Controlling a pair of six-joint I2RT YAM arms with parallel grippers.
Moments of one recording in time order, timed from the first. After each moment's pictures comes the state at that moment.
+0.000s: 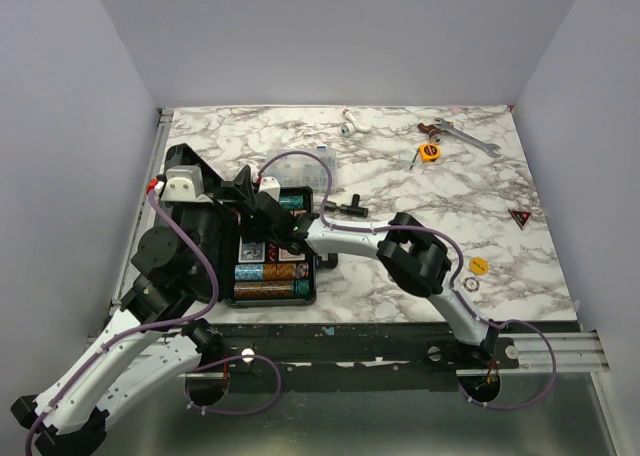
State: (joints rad) left arm -0.72 0.57 0.80 0.05 -0.58 -0.01; right arm 1.10 2.29 1.72 -0.04 0.29 0.66
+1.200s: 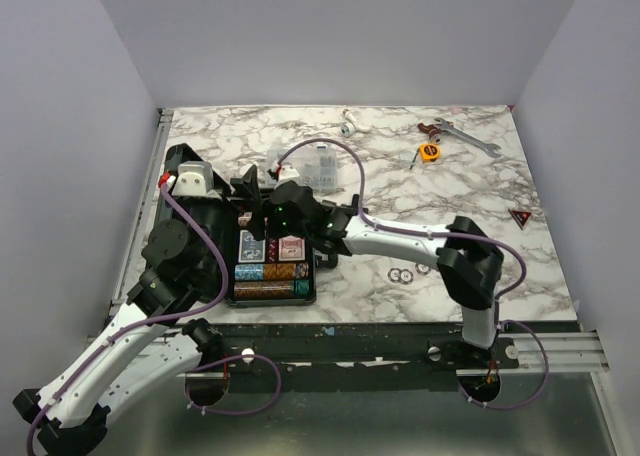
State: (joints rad) left arm -0.72 0.62 0.80 0.05 -0.58 -0.02; right arm 1.08 1.98 1.50 -0.04 0.17 0.61
